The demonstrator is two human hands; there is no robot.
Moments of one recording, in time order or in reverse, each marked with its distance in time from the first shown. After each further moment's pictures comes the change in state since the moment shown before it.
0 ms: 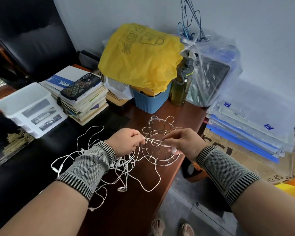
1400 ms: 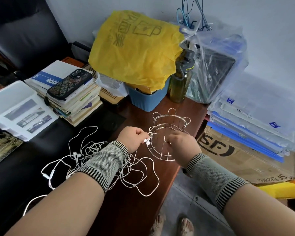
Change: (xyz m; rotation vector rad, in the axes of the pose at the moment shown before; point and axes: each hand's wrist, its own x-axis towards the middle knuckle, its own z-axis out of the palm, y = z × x) left_hand 0.075 -0.018 0.023 0.087 0.227 -0.081; right_hand 0.046 0.038 -0.001 -1.104 0.227 -0.260
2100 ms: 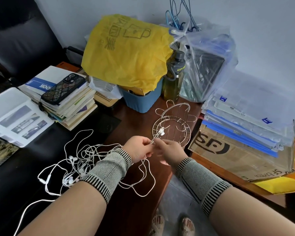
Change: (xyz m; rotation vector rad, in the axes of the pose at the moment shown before) left_hand -0.017 0.006 0.030 -0.137 -0.284 -0.025; right_hand -0.008 -0.018 0.016 1.161 -0.121 0.613
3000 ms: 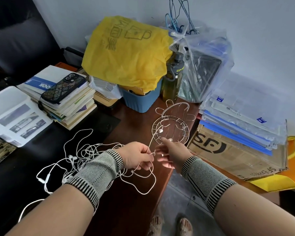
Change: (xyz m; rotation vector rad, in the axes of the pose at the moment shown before) left_hand -0.034 0.007 -0.010 0.143 -0.249 -0.068; right_hand -0.014 -0.002 -0.008 0.187 -0.088 0.236
